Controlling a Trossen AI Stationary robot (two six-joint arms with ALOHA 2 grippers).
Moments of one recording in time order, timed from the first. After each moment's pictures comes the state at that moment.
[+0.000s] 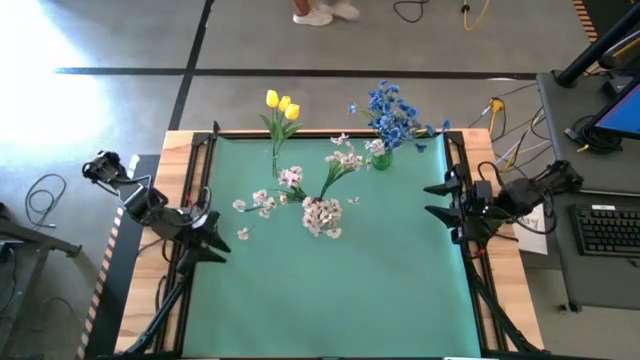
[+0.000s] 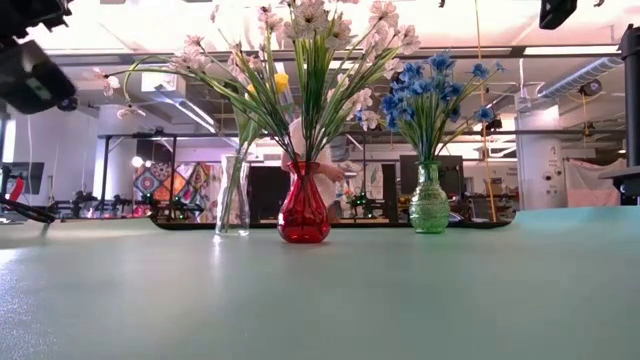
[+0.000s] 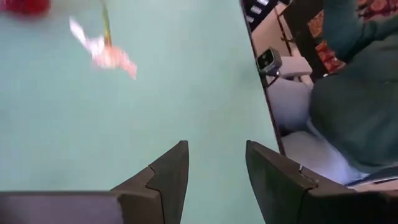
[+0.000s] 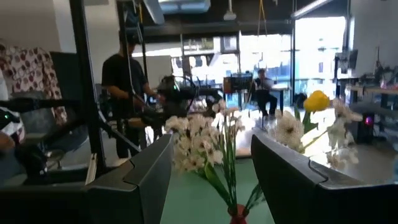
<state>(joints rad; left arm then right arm) -0.65 0.37 0.49 -0.70 -0.14 -0.75 0.44 0.33 0.43 0.11 0.49 -0.04</state>
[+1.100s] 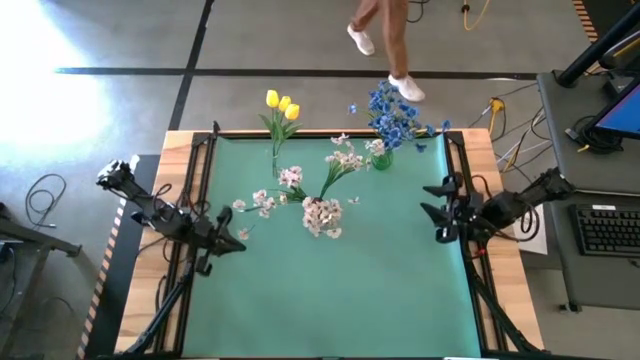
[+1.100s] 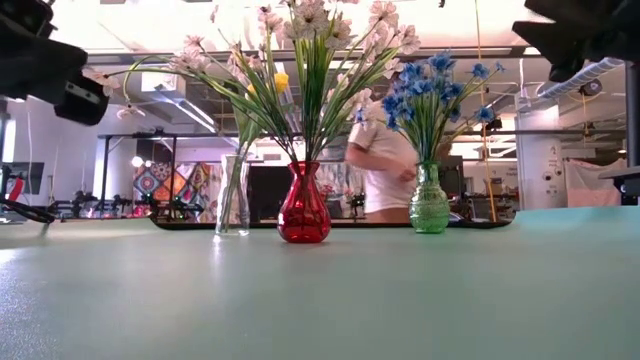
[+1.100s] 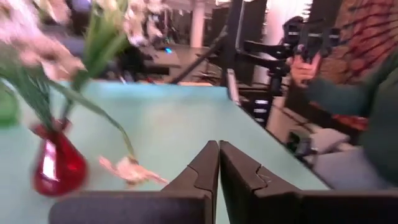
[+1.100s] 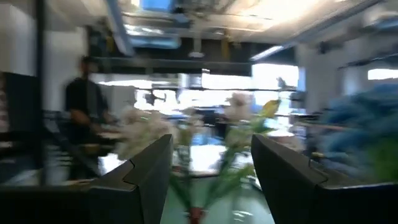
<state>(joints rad) -0.64 0.10 0.02 0.06 -0.38 -0.15 0.43 0.03 0.01 0.56 0.59 -0.26</state>
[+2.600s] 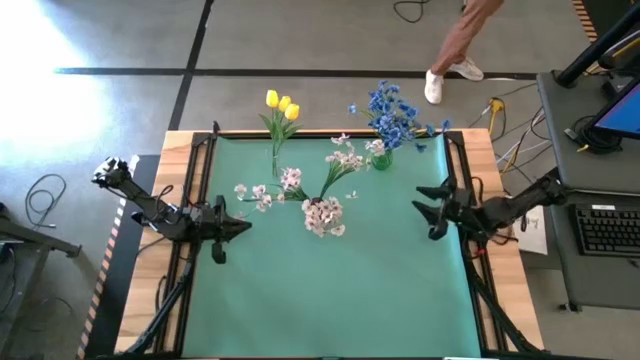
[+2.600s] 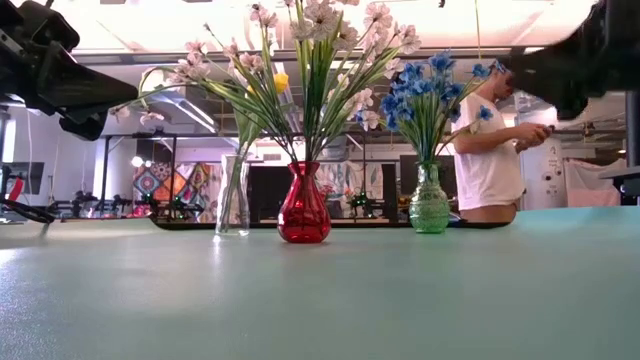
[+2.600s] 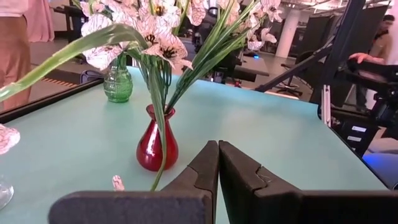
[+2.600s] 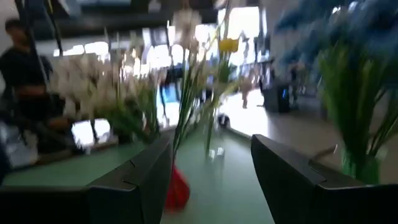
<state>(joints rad) -0.64 0.18 0.02 0.09 -0.78 -0.25 0.39 0.00 0.01 0.20 0.77 0.01</state>
